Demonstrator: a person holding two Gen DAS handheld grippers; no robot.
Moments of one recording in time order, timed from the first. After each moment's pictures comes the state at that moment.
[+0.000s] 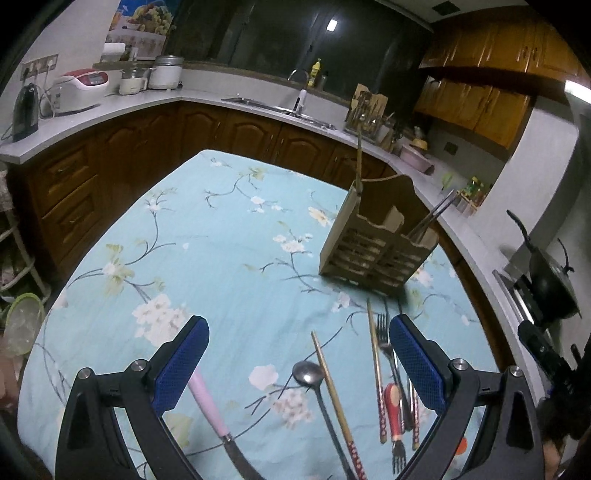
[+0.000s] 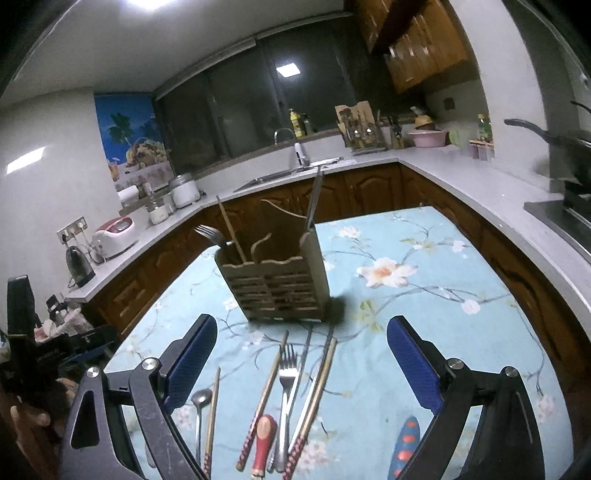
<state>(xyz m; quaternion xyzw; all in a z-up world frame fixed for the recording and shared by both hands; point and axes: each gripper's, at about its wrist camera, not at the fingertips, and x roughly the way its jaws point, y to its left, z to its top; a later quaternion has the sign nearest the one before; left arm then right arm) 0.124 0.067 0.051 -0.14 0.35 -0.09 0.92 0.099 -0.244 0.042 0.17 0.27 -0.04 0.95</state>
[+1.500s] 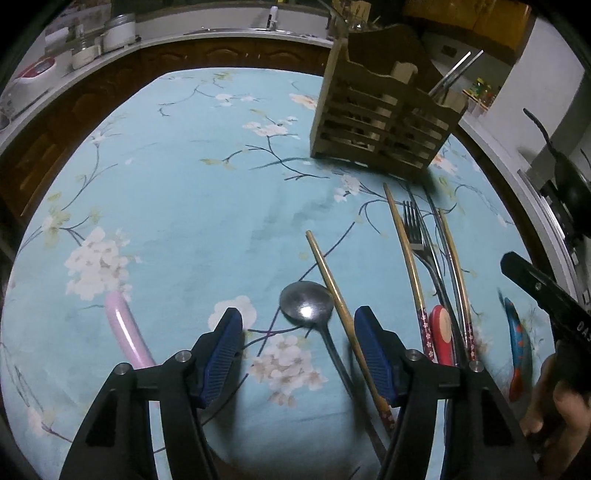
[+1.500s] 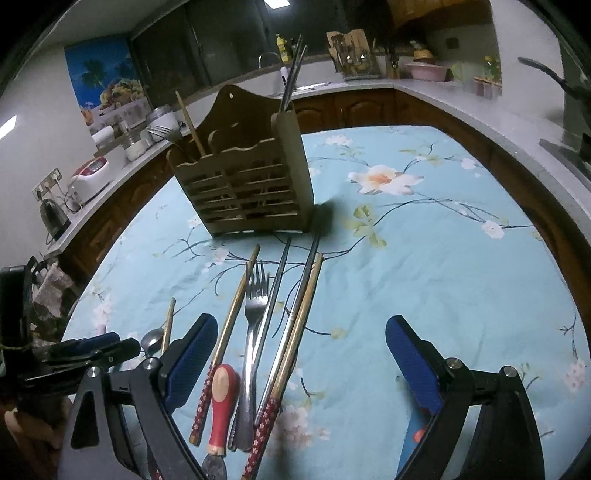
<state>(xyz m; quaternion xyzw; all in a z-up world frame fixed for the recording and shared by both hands) 0.192 0.004 -0.035 -0.04 0.49 -0.11 0.86 0.143 -0.238 -0.040 0.16 0.41 -0.03 0.90</state>
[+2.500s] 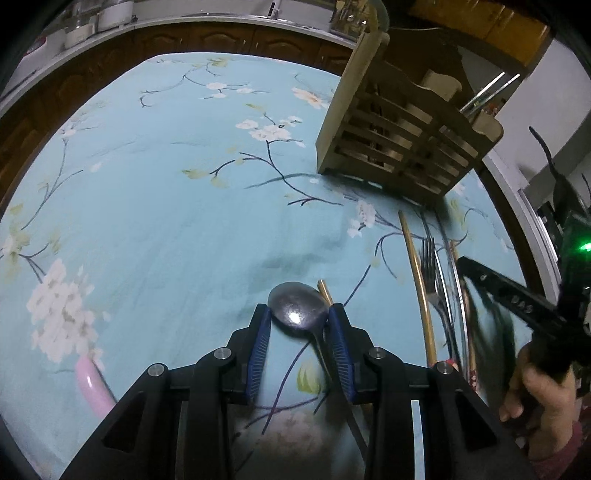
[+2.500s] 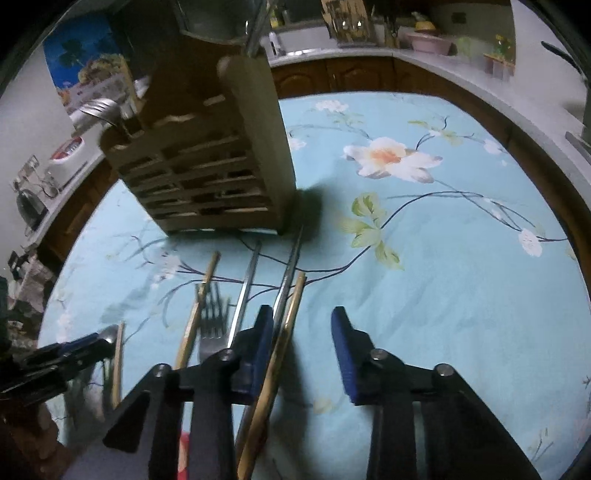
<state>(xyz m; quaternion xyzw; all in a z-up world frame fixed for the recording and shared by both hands) 0.254 0.007 -0.057 -0.09 0.51 -0.13 0.84 0.221 -0.257 -0.084 0.15 0.49 -0.04 0.86</state>
